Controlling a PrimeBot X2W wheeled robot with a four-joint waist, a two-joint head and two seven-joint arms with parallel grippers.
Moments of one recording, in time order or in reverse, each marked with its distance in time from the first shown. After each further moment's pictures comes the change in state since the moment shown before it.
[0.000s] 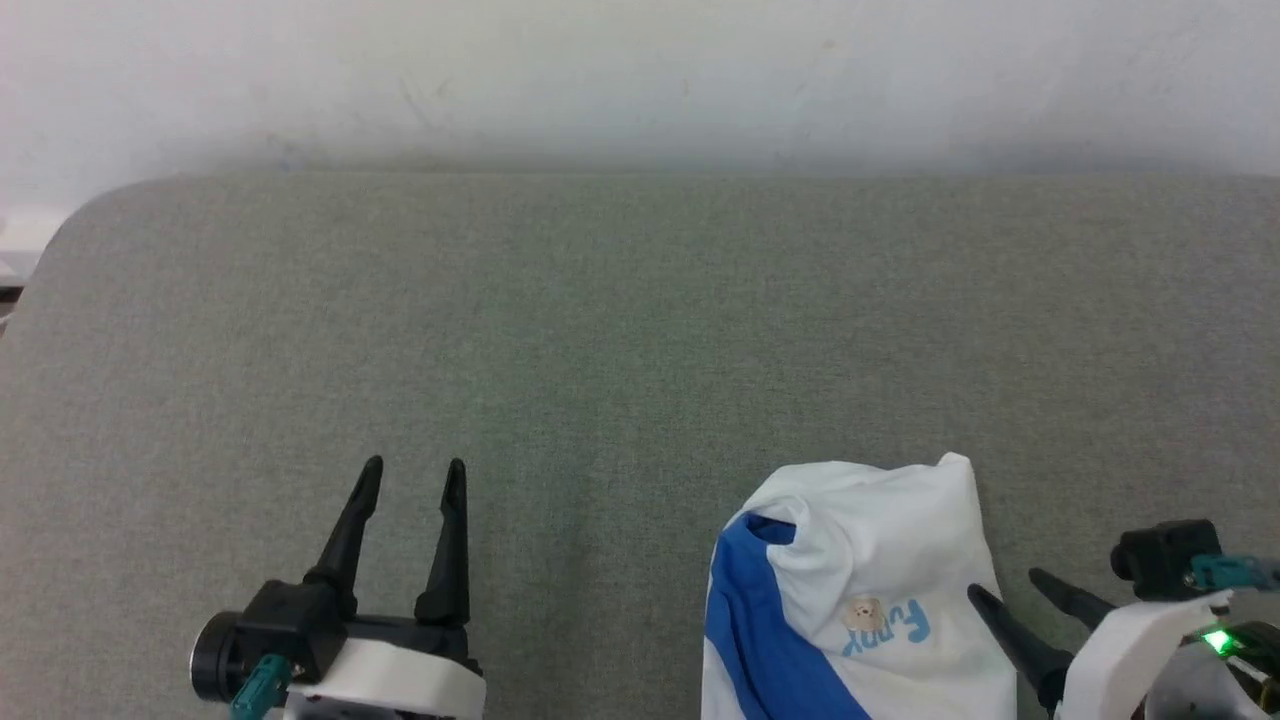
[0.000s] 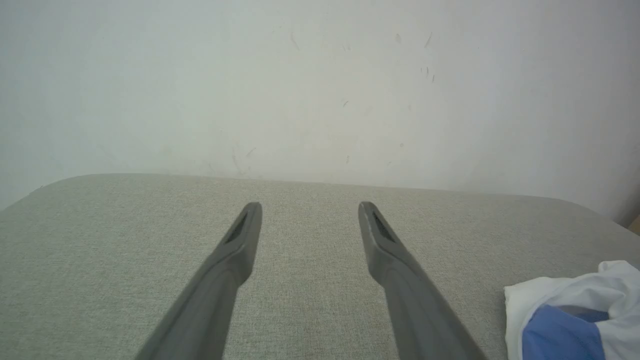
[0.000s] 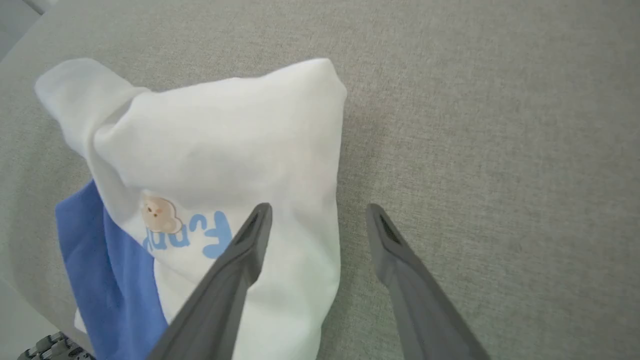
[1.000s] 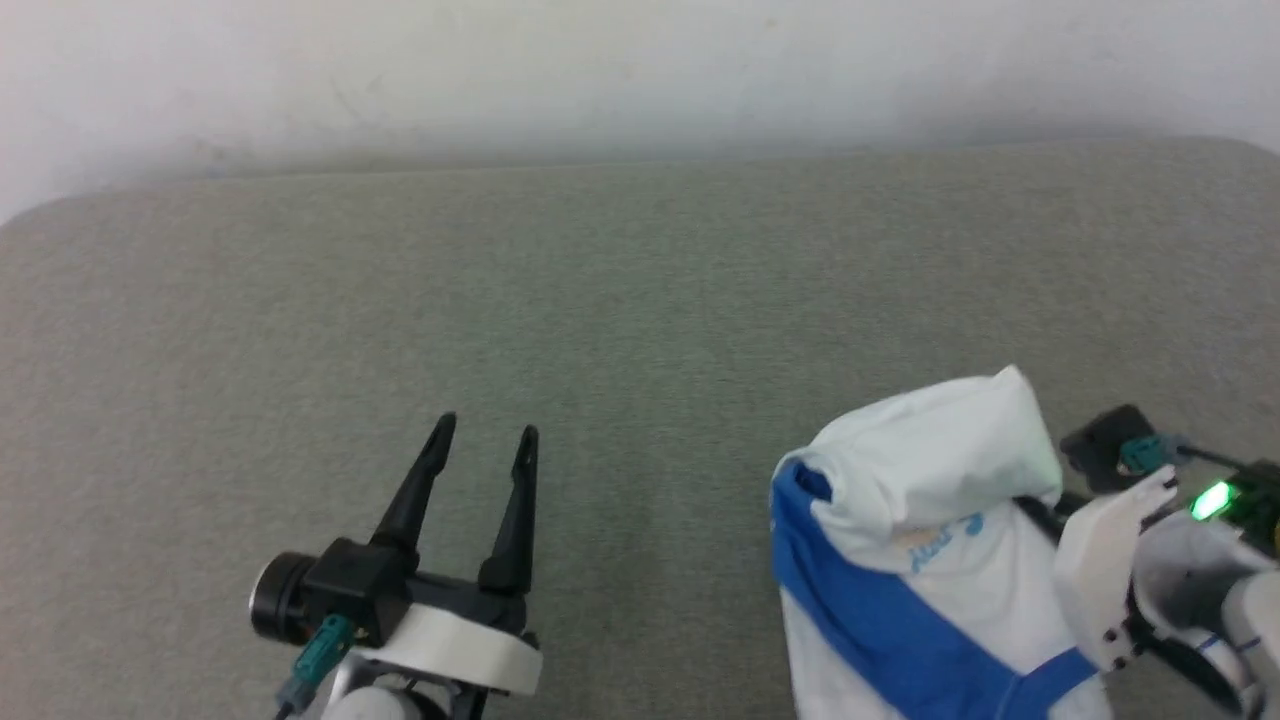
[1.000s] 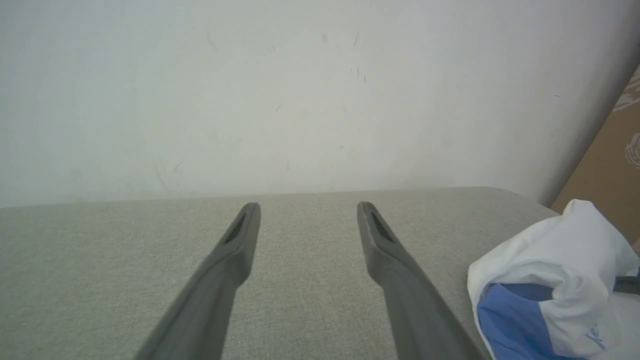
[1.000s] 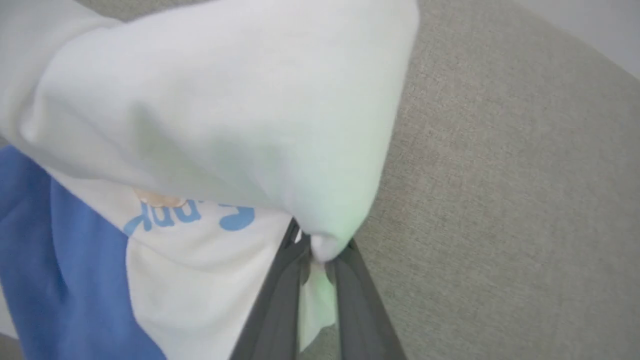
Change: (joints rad) left arm -0.071 0.000 -0.096 0.014 0.018 -0.017 0.000; right arm -0.315 -0.185 0.242 0.172 -0.096 0.000 0.080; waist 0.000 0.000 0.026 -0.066
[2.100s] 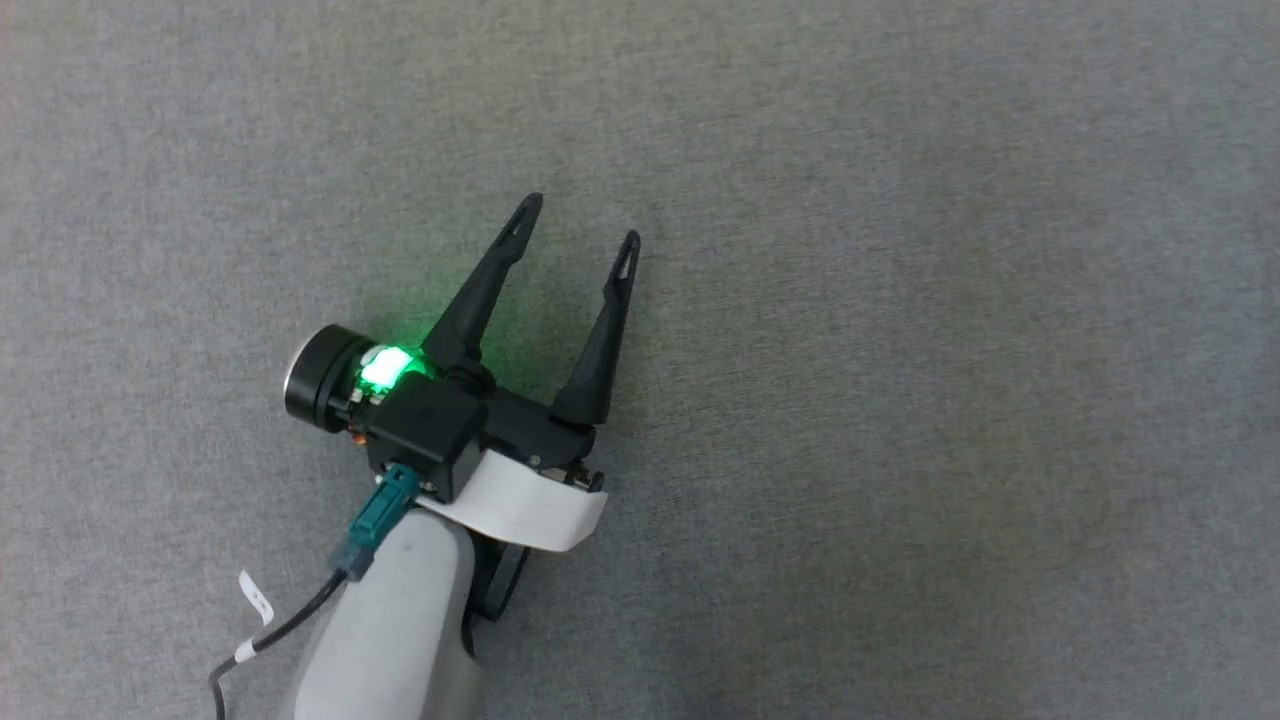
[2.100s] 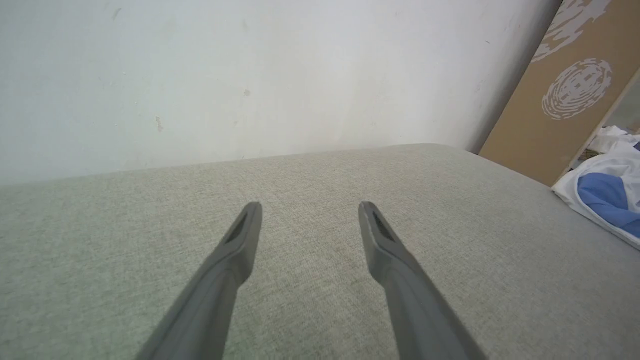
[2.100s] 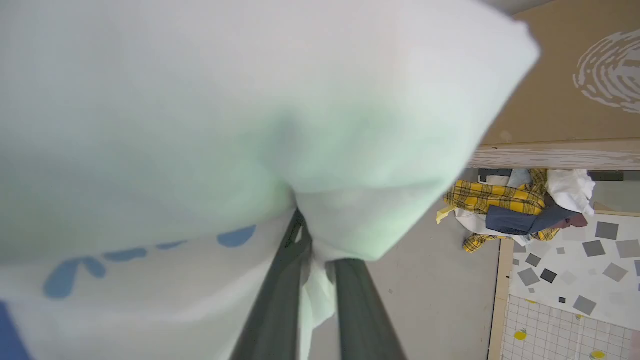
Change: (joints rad) left arm -0.330 0.014 -0.124 -0.027 0.089 -0.002 0.000; right arm -0.392 -0.330 -0.163 0.686 -0.176 0.000 -0.419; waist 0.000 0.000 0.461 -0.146
